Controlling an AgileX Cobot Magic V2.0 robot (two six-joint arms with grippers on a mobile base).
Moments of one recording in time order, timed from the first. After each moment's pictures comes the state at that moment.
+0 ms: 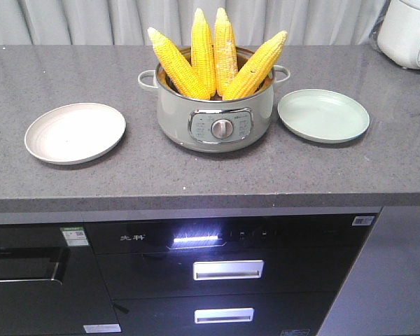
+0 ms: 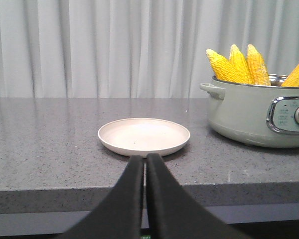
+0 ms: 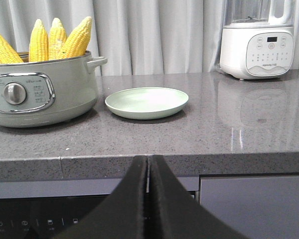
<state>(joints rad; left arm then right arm) -0.03 -0.01 0.02 -0.01 0.00 -0.06 0.00 -0.01 0.03 0.01 0.08 0.04</state>
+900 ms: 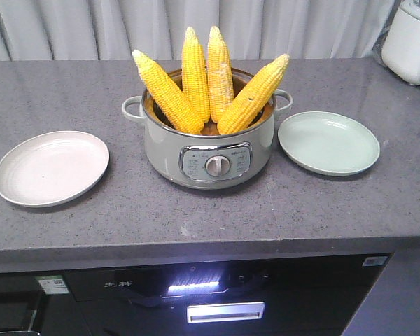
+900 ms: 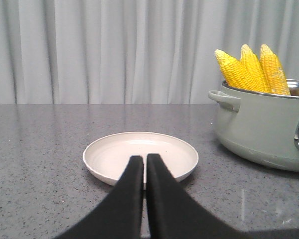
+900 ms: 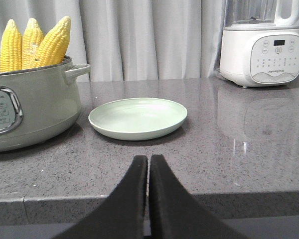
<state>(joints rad) -0.03 -0.01 0.02 -0.01 0.00 -0.06 0.00 -0.01 0.03 0.01 0.08 0.04</state>
